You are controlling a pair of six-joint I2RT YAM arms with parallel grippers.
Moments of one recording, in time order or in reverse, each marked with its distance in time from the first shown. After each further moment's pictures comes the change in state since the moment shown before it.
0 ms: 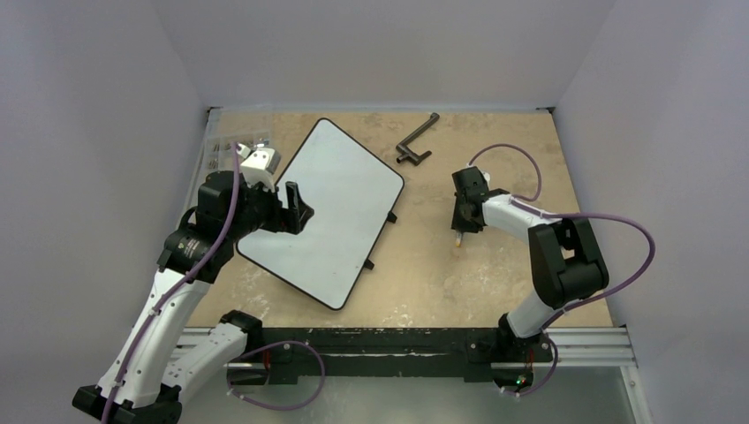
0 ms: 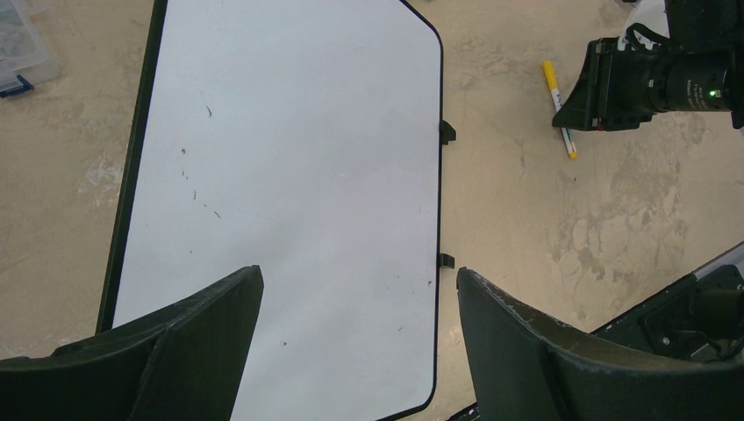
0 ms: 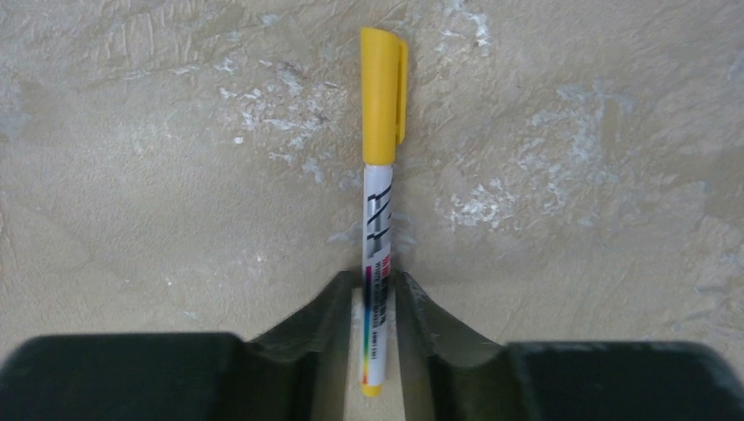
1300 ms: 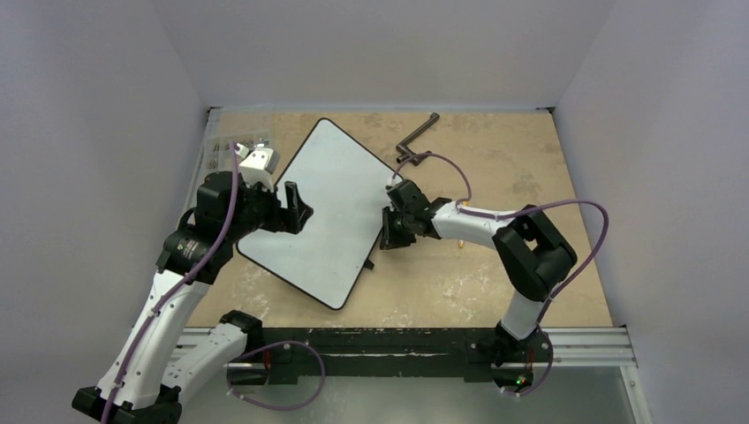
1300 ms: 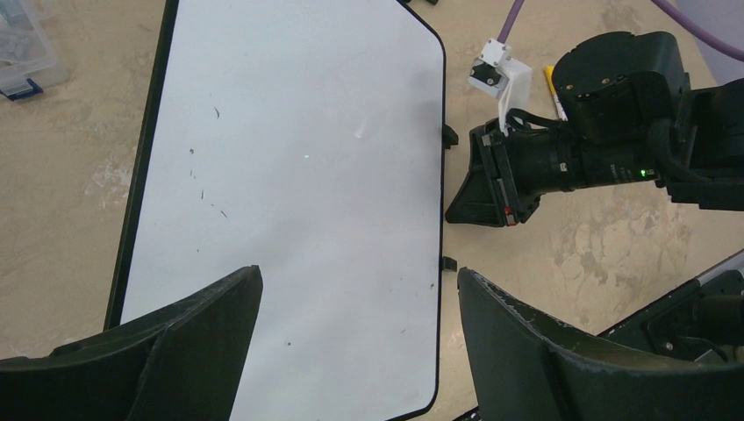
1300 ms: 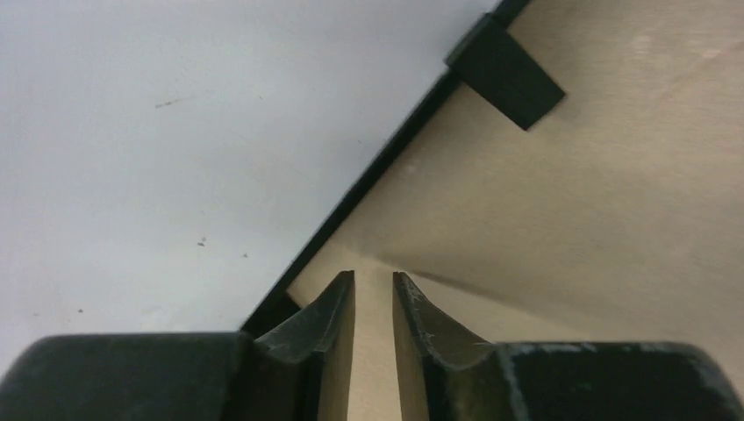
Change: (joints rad) left arm 0.000 -0.006 0.000 0.003 -0.011 0.000; right arm 0.406 0.154 0.127 0.148 -0.398 0.158
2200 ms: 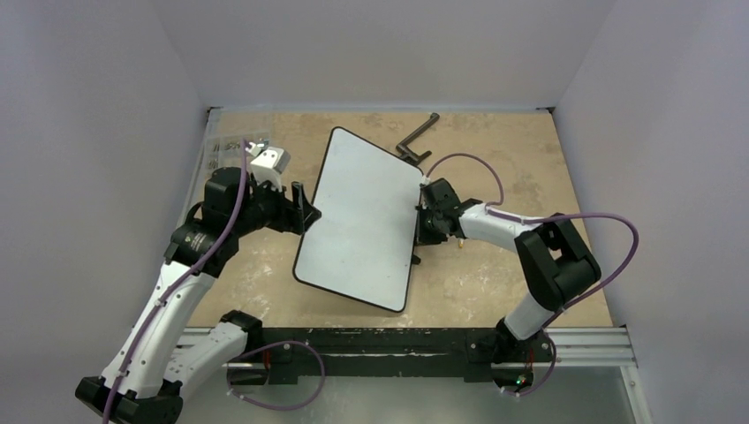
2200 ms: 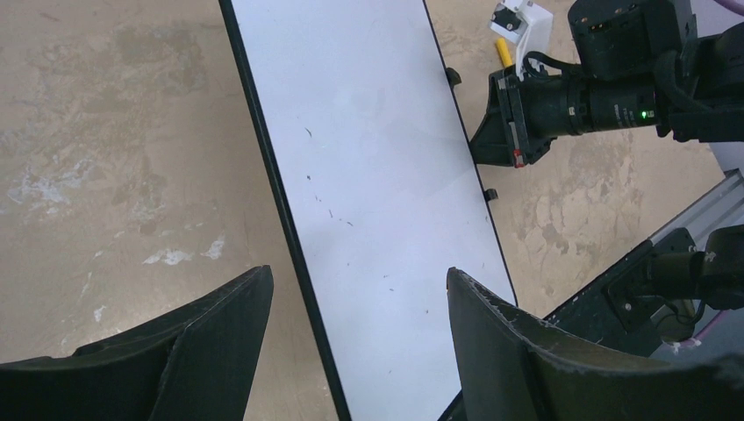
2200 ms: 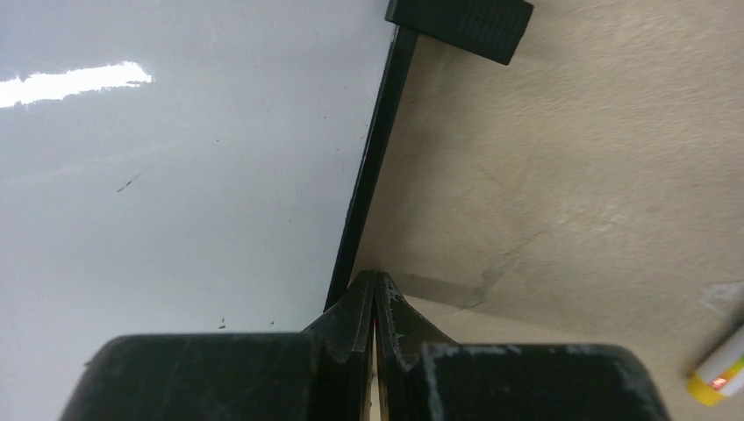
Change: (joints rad) left arm 0.000 0.044 -0.019 0.033 0.136 -0.003; right arm -0.190 -0.139 -0.146 -0.056 0.095 -0.122
